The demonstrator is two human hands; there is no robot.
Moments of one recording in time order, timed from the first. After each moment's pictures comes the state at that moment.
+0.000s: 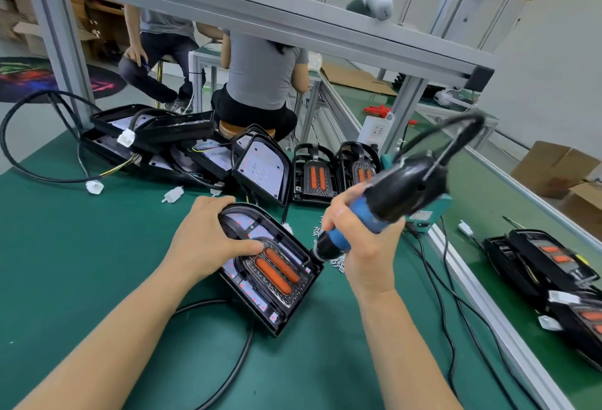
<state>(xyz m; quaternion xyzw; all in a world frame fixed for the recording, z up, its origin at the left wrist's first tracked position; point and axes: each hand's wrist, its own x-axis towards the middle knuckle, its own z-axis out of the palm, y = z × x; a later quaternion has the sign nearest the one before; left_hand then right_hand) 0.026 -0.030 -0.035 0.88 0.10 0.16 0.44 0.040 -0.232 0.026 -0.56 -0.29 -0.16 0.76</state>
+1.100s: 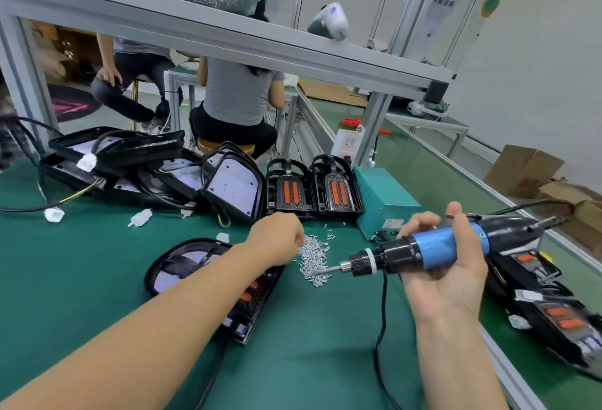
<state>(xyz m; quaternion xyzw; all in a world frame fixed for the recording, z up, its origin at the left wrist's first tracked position) 0.100 -0.135 0.002 0.98 -0.06 -0.01 0.20 0.034 -0.331 0.049 -0.23 -0.01 -0.12 0.97</state>
